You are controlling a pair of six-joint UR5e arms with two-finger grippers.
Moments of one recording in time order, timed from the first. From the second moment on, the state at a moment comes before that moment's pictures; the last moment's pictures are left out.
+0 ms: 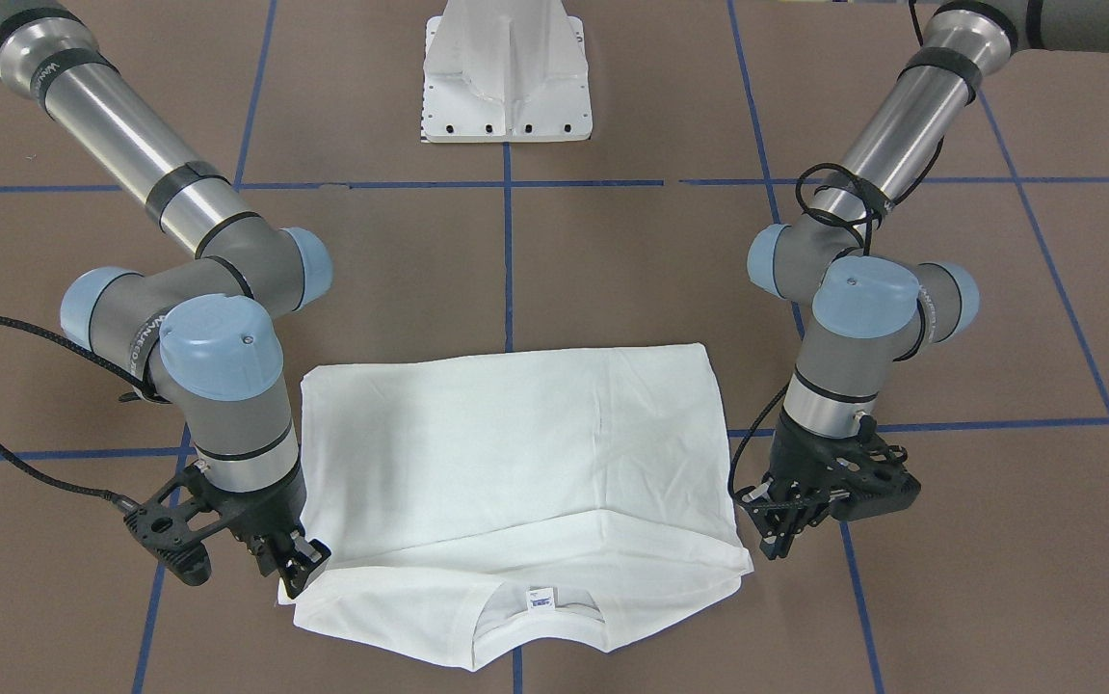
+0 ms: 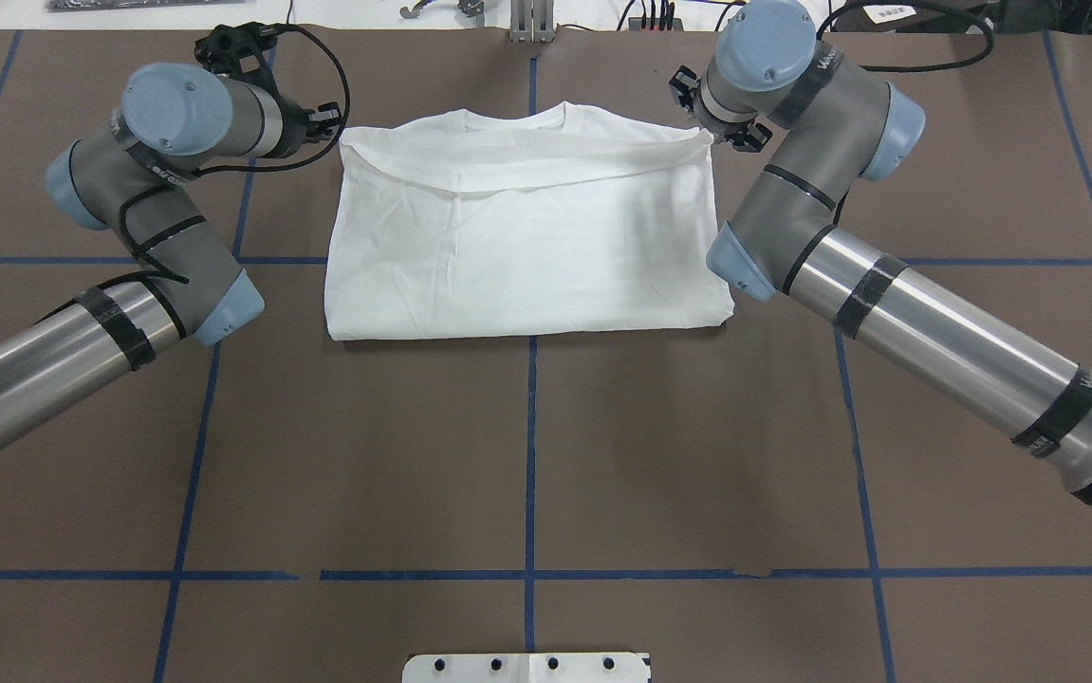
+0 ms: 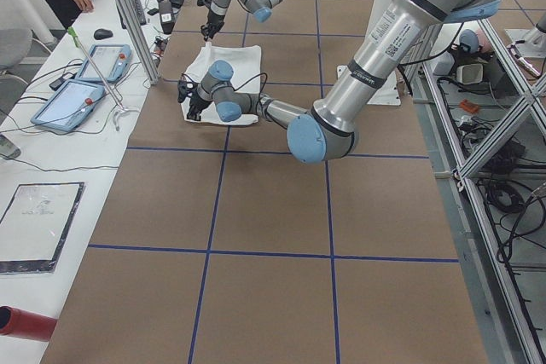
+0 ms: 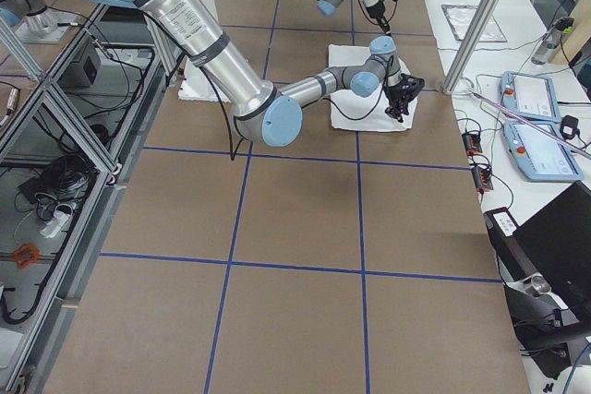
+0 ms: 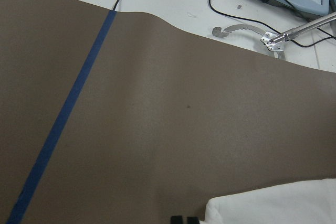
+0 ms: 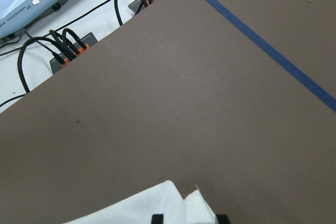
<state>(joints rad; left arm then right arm) -0.84 -2.25 -1.11 -2.39 -1.67 -1.29 0.84 -0.76 1.10 -1.13 1.69 1.65</state>
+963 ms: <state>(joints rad) -0.86 -2.24 -1.14 -2.42 -1.67 -1.29 0.67 -1.15 1.64 -1.12 1.68 1.88</state>
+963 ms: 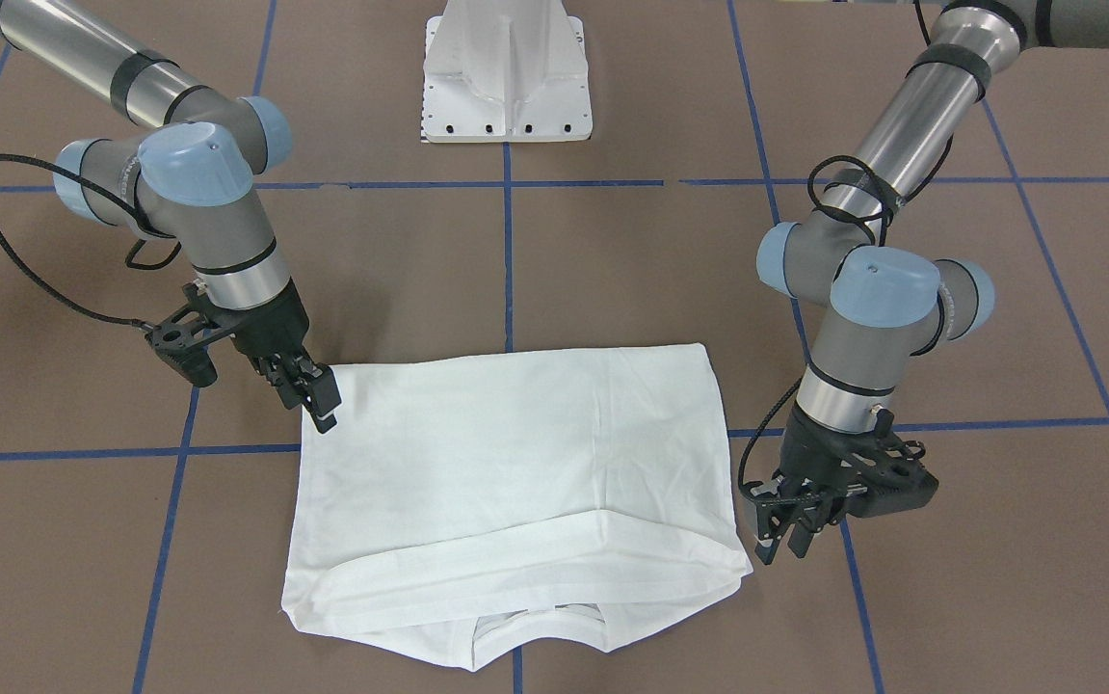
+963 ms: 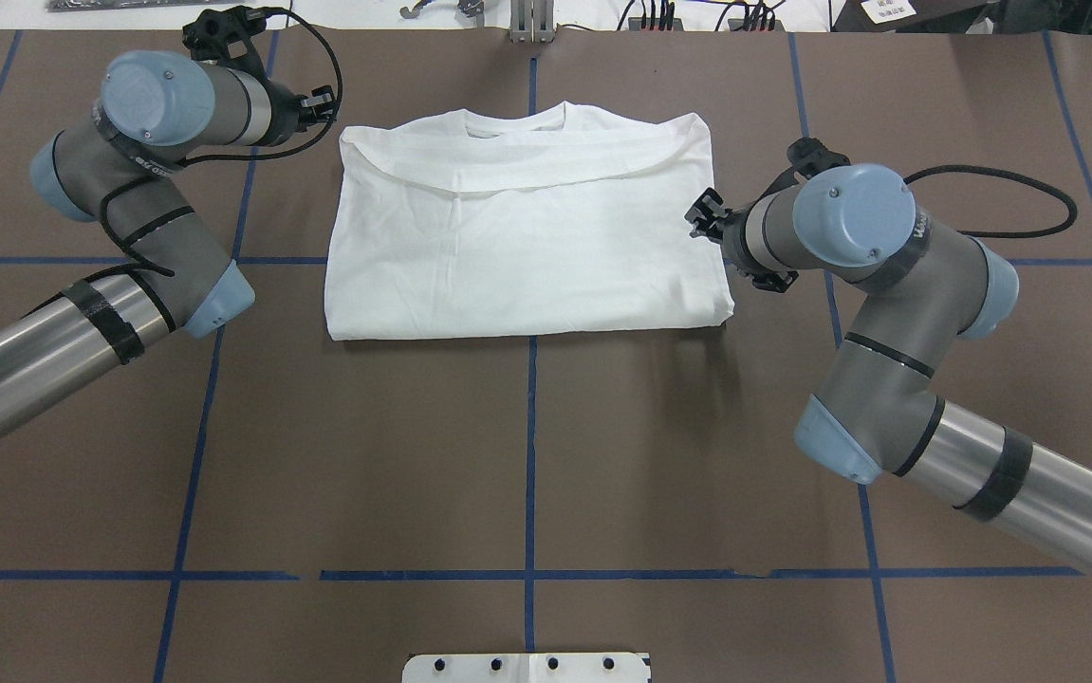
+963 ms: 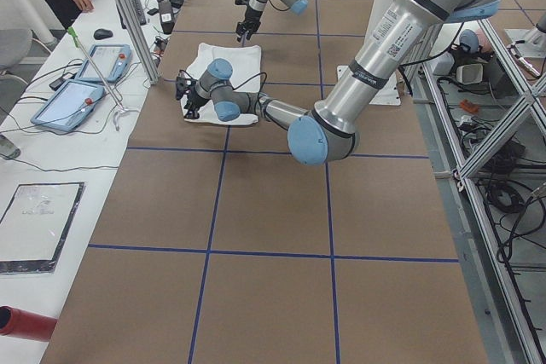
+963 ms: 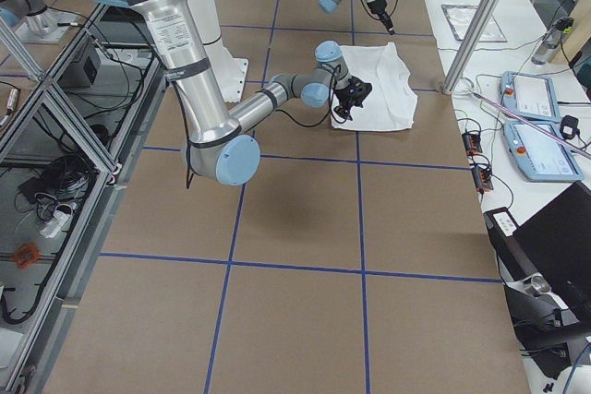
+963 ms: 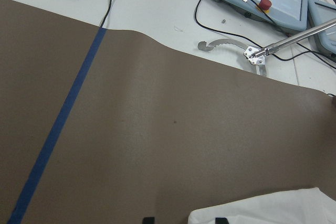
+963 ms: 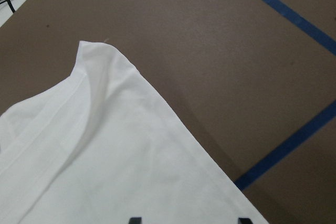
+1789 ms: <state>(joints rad) -0.86 -2.21 -1.18 -2.42 -1.67 -1.29 0.57 -1.21 1.66 -1.13 1.60 2.00</state>
